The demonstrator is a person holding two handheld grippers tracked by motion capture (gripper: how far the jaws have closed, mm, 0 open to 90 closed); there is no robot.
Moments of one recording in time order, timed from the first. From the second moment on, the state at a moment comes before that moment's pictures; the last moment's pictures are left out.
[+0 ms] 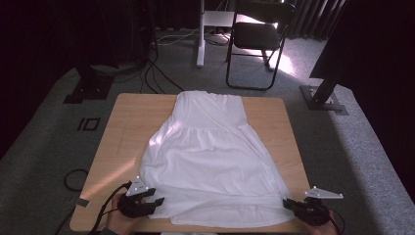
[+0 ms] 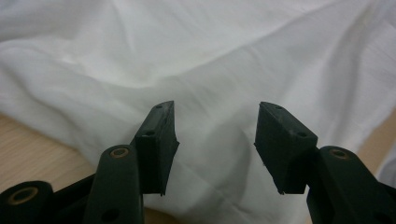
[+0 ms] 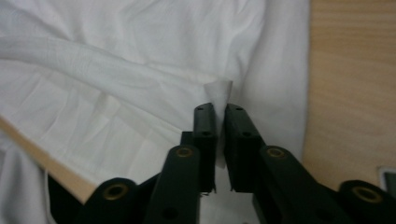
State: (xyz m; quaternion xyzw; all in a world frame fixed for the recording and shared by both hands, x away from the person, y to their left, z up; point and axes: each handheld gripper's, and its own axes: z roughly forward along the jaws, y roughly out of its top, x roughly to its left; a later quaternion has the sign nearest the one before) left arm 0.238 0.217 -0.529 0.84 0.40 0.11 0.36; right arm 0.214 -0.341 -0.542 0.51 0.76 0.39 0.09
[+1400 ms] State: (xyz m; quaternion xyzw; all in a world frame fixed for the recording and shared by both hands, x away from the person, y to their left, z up) left arm 0.408 0.238 -0.538 0.77 0.51 0.19 0.34; right arm 0.413 -0.266 -0.546 0.49 0.78 0.36 0.16
